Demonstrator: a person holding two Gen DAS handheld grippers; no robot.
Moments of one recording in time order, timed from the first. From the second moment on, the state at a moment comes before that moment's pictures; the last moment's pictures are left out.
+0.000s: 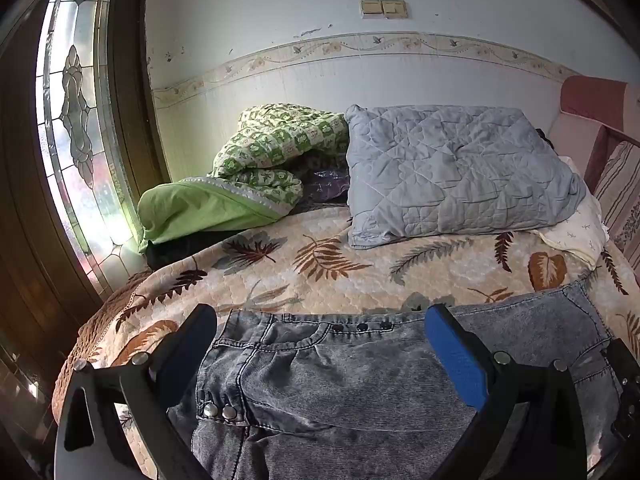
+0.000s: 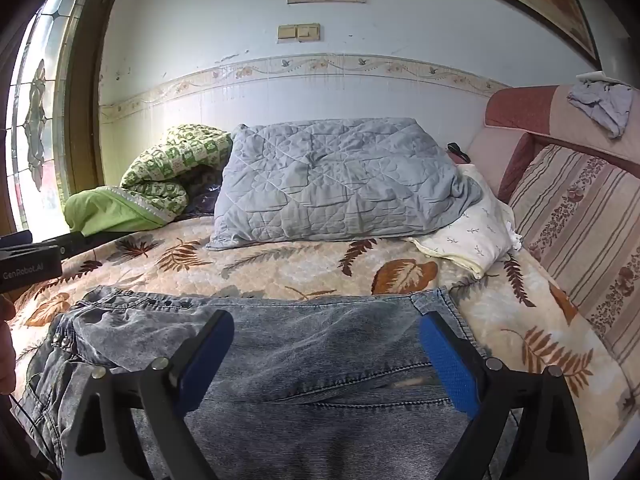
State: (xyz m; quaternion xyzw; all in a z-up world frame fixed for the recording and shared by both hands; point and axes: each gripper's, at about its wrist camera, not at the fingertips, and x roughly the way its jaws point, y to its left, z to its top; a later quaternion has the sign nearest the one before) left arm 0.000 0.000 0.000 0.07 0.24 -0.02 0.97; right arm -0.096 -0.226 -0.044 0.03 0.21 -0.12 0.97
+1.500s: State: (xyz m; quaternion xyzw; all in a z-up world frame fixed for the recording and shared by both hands) left arm 0.161 0.086 -0.087 0.00 0.45 -0.03 0.89; right arm 0.058 -0.444 -0.085 0.20 0.41 -0.19 0.87
